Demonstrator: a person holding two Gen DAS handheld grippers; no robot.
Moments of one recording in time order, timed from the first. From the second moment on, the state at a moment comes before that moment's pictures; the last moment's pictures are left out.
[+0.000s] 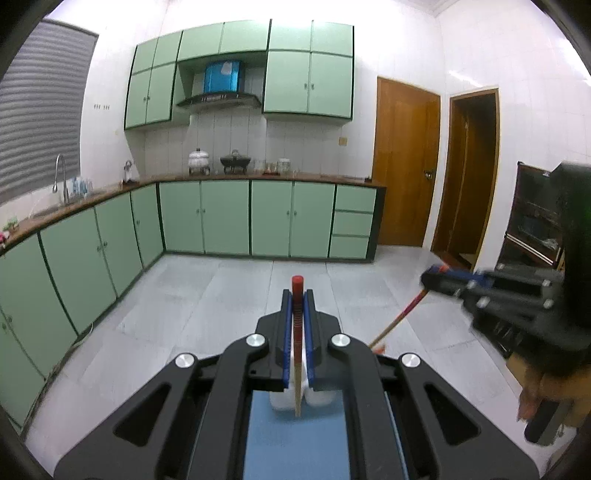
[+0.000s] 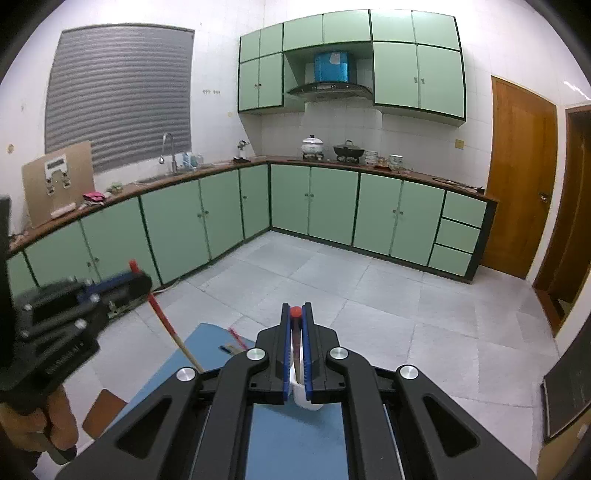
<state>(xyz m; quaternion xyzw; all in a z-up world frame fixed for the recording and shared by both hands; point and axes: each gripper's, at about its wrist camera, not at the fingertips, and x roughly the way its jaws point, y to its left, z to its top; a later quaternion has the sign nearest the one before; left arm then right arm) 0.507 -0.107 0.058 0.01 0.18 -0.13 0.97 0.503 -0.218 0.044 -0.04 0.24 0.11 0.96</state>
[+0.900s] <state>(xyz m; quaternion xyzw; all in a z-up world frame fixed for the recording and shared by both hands) 0.622 -0.132 -0.066 0.00 0.18 -0.11 0.98 0.624 -0.235 -0.056 -0.01 0.34 0.10 0.94</state>
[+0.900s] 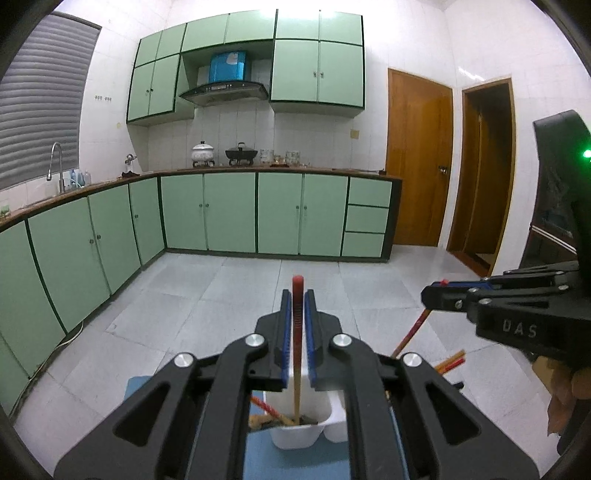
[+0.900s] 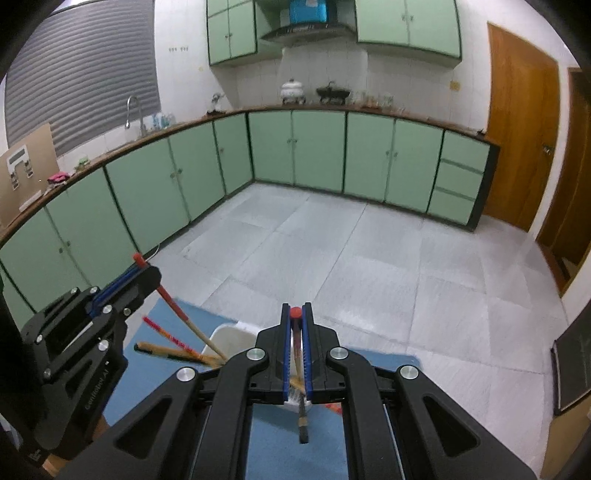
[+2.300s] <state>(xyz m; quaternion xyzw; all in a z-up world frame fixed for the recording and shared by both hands) 0.421 -0.039 -0.035 0.01 0.23 -0.08 0.97 0.427 -0.255 -0.036 0.06 0.27 0.09 0.96</state>
